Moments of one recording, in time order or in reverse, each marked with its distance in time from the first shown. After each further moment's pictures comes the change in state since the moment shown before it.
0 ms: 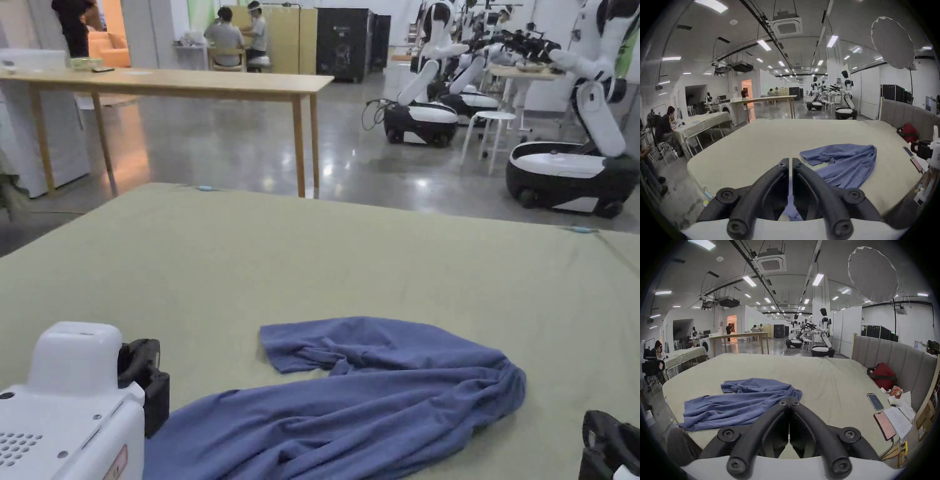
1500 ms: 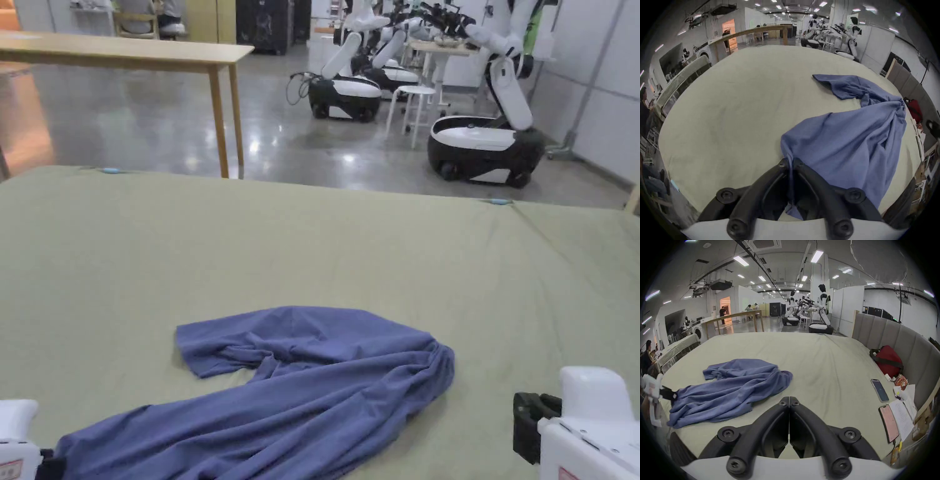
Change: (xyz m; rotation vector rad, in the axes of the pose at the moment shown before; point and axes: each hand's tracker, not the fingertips) left arm -0.043 -0.076 -0.173 -0.662 -0.137 0.018; right arm 0.055 -0.001 -0.104 -0.257 -0.026 -0.020
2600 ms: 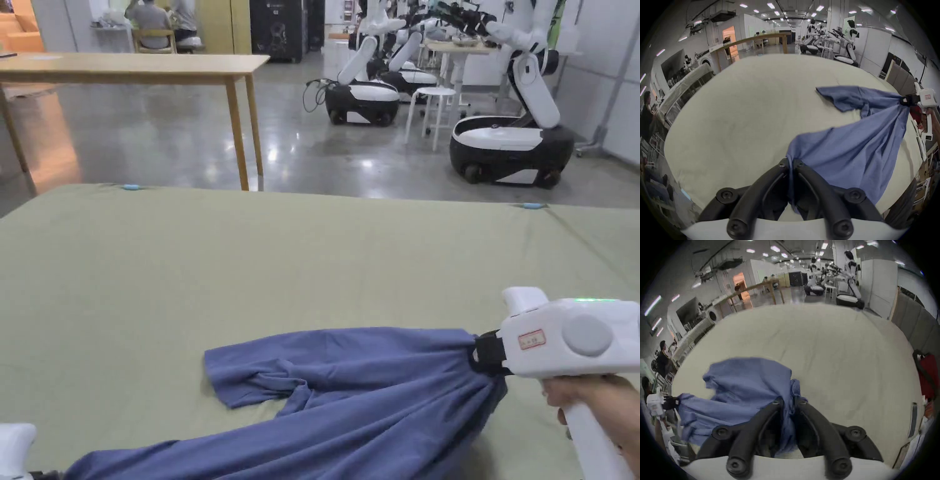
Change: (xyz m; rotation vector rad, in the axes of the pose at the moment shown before) left arm -0.006 0.029 0.020 0.076 0.028 -0.028; right arm -0.012 0.115 -0.152 -0.270 0.290 0.013
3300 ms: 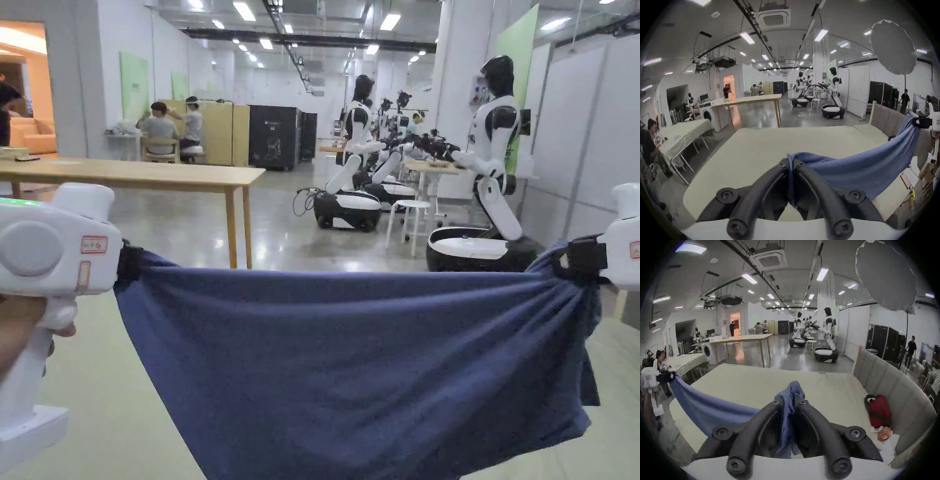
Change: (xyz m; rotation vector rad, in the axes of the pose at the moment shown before) left arm 0.060 0.179 0.193 0.517 -0.039 -0.083; right arm 0.000 0.058 0.295 0.461 -0.210 0.056
